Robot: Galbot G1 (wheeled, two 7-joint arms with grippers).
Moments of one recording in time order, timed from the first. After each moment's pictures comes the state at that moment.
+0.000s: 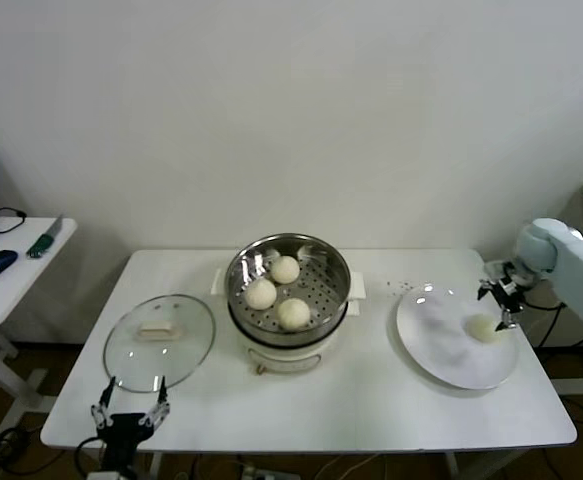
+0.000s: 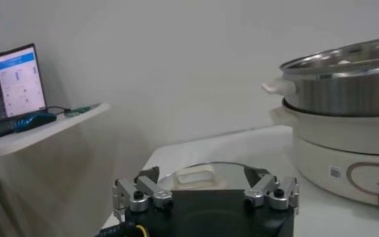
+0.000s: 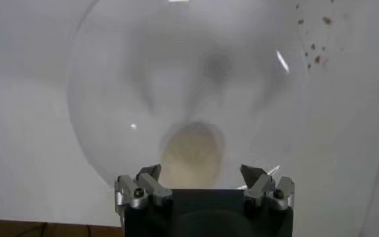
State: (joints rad) left arm 1.77 -1.44 -0.64 -2.03 0.03 -0.02 -0.14; right arm 0.08 0.71 -0.83 0.82 -0.23 0.10 -1.15
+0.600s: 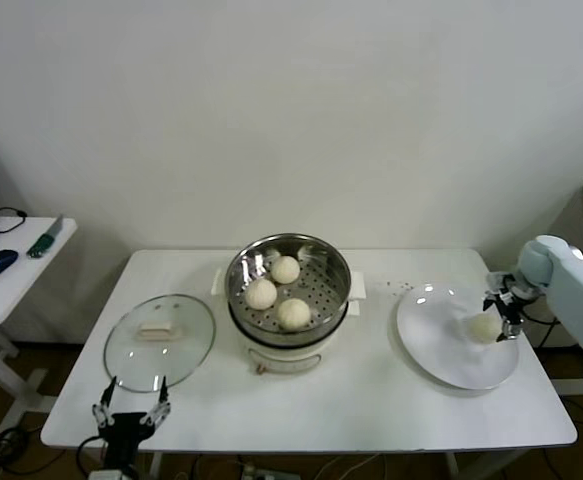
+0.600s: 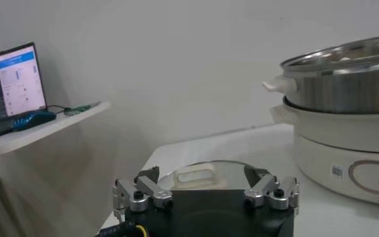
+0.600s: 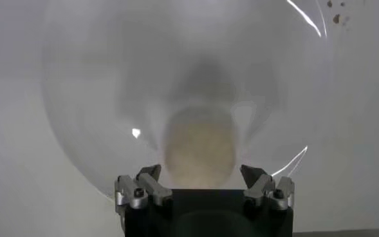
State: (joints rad) left arm 1.76 -1.45 -0.64 -2.01 0.04 -0.02 -0.14; right arm -0.02 0.81 -0.66 0.66 -0.33 0.11 -1.15
